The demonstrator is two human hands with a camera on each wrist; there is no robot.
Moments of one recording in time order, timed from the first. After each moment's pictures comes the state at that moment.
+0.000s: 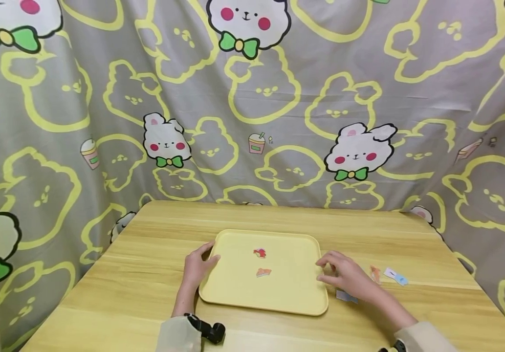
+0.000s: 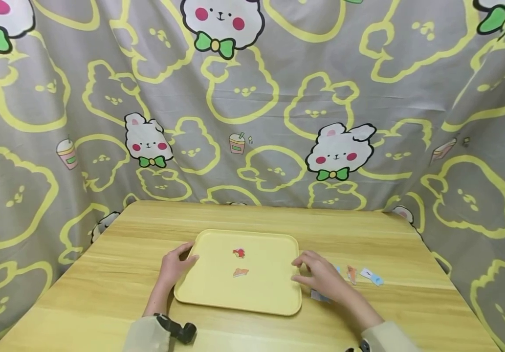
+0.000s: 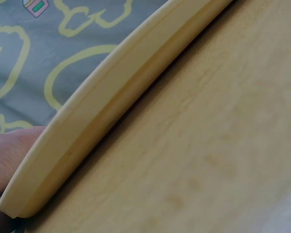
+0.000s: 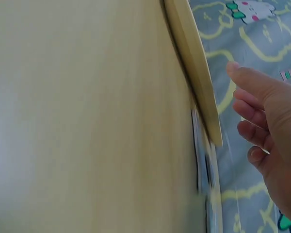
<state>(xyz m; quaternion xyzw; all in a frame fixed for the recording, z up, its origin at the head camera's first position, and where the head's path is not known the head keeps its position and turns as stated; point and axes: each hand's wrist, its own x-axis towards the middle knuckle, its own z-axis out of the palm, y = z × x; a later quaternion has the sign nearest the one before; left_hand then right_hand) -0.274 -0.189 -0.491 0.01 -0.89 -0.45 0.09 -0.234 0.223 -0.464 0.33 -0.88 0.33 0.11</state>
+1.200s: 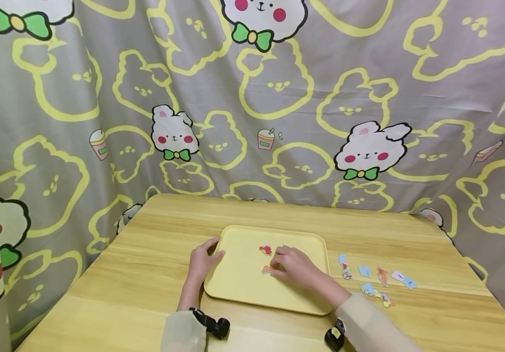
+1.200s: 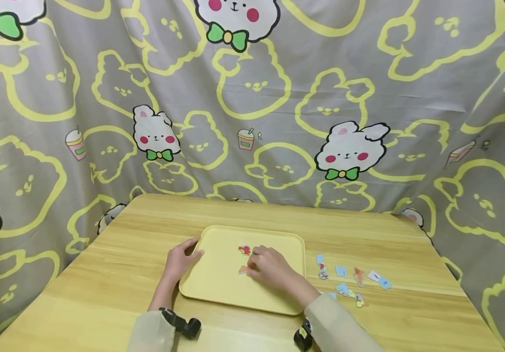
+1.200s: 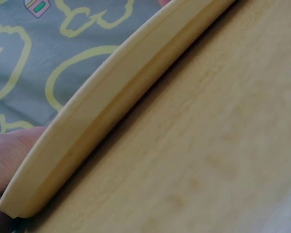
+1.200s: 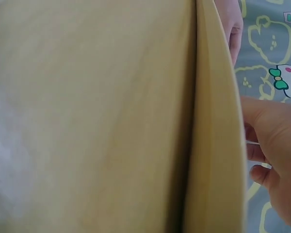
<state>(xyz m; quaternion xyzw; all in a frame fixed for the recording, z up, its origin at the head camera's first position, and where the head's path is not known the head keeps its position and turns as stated) -0.275 -0.190 -0.492 0.01 -0.88 -0.47 0.11 -0.270 0.097 -0.469 0.43 -0.87 0.16 0.16</state>
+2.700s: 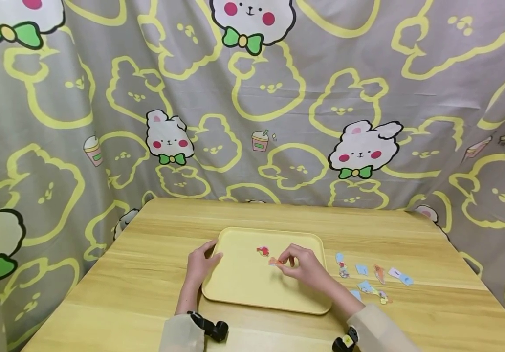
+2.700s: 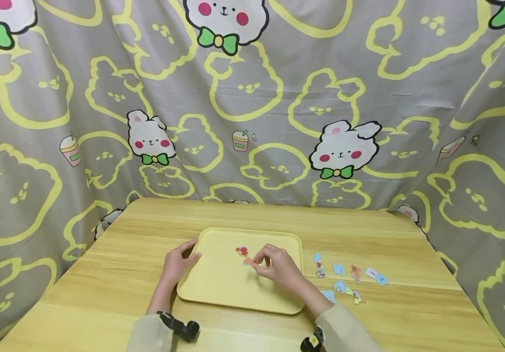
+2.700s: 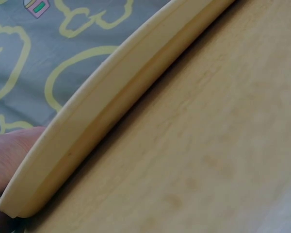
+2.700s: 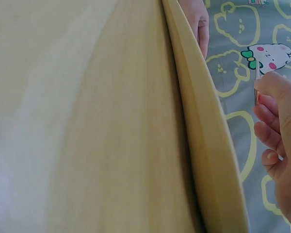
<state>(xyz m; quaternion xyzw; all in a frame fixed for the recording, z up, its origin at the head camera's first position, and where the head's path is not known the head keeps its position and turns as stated) -0.276 -0.189 -0.492 0.02 -0.88 -0.46 0.09 -0.258 0.119 -0.466 0.37 -0.81 0.41 0.20</state>
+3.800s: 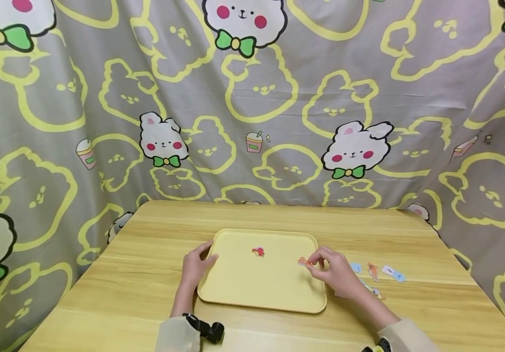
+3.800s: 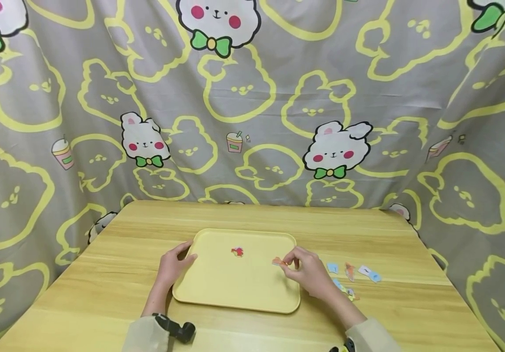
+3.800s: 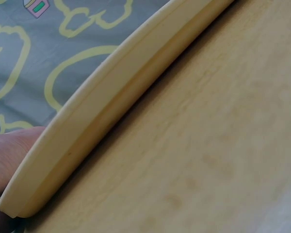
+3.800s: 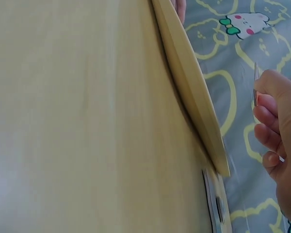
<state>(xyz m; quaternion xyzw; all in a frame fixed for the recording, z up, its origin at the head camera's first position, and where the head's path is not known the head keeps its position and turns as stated) -0.275 -0.188 -0.490 0.02 -0.88 -0.46 0.08 -0.238 0.191 -0.469 0.30 -0.84 0.38 0.25</state>
